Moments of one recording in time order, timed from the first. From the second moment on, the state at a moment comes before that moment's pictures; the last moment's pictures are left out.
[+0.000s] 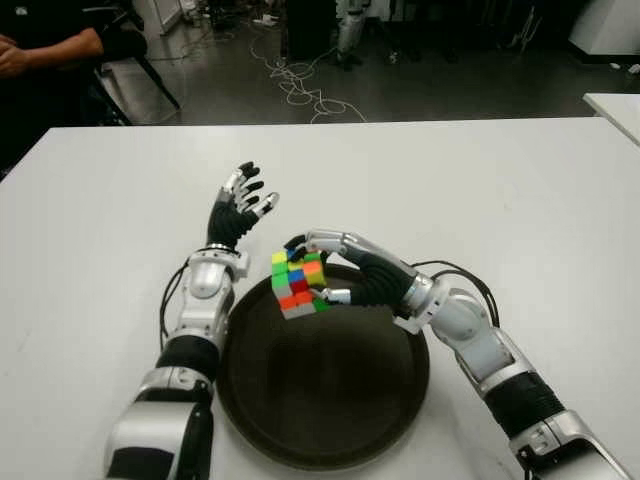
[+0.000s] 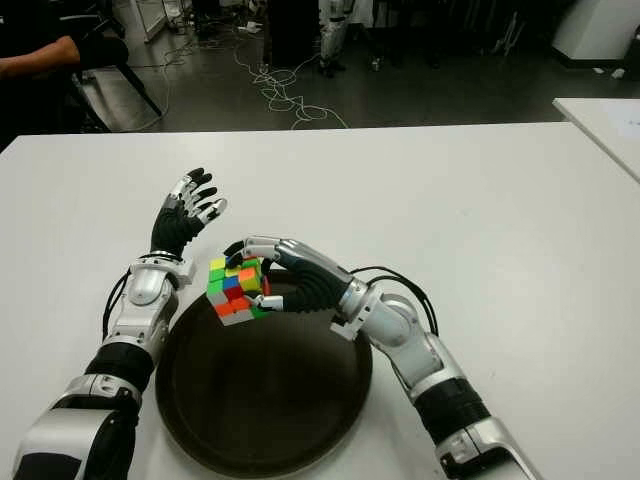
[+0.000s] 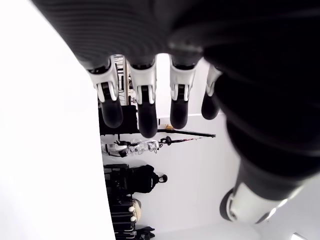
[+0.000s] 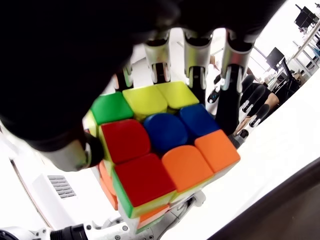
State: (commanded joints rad) left arm -0.56 0.01 0.10 0.88 -0.03 -0.43 -0.03; right arm -0.34 -0.17 0.35 0.36 -0.26 -0.68 0.34
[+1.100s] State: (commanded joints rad) left arm -0.57 0.01 0.10 0.90 -0.02 -0.44 -0.03; right arm -0.36 -0.19 0.37 0.39 -0.31 -0.68 0.34
